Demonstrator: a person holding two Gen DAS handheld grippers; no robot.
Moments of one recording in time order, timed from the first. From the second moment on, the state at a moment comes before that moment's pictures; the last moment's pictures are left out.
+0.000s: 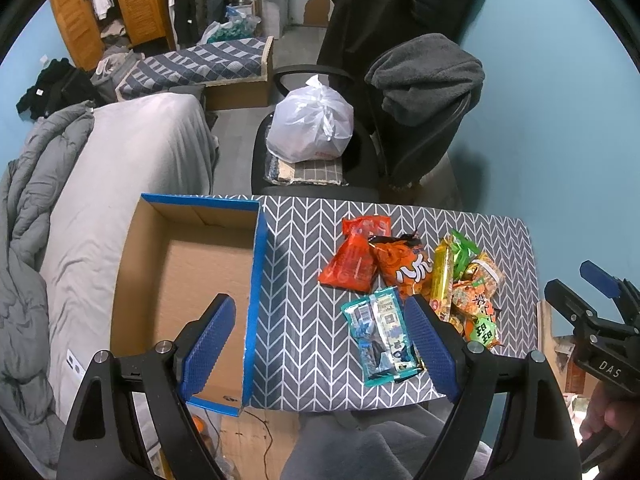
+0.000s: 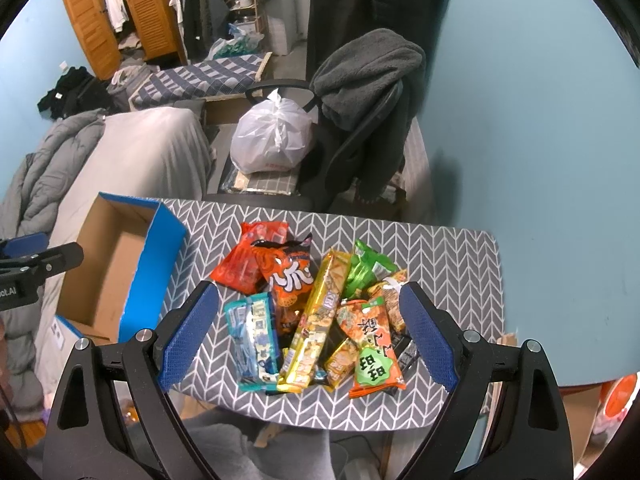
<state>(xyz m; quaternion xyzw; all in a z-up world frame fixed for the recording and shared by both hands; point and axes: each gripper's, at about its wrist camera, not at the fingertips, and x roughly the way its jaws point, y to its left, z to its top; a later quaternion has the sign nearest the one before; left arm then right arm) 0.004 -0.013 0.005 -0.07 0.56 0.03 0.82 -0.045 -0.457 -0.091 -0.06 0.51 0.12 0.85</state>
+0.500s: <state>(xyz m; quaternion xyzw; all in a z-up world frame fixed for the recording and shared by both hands) 0.006 -0.014 0.001 -0.08 0.57 0.03 0.82 -0.050 -0.451 -0.095 -0.05 0.51 0.12 0.85</state>
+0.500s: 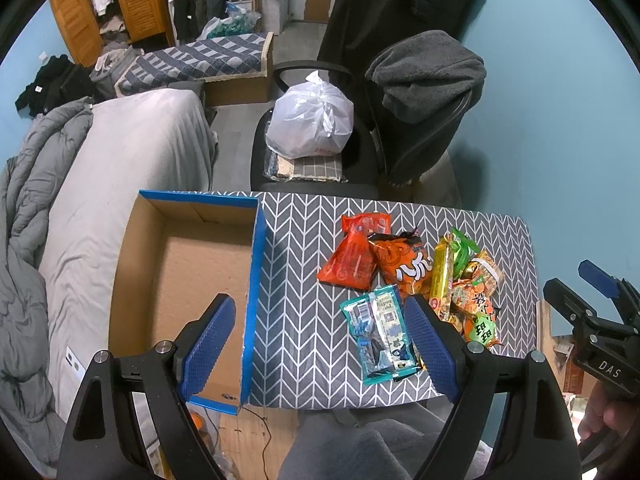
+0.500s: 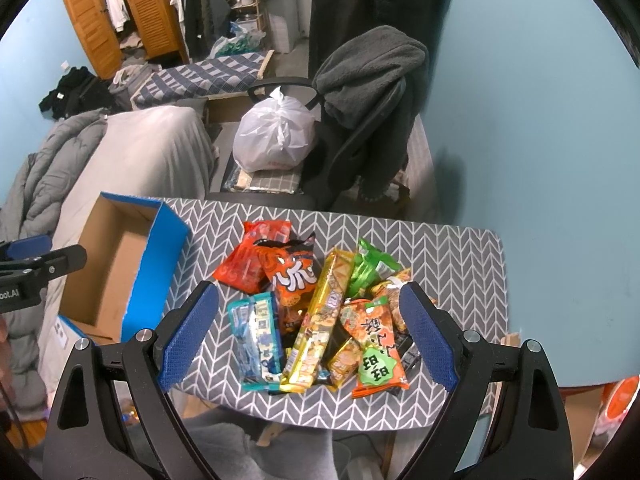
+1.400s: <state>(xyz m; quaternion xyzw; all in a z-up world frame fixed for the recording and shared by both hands) 0.008 -0.015 0.003 -0.08 0.57 0.03 0.82 -0.047 -0.451 -0.094 -0.05 0.51 0.12 0.85</state>
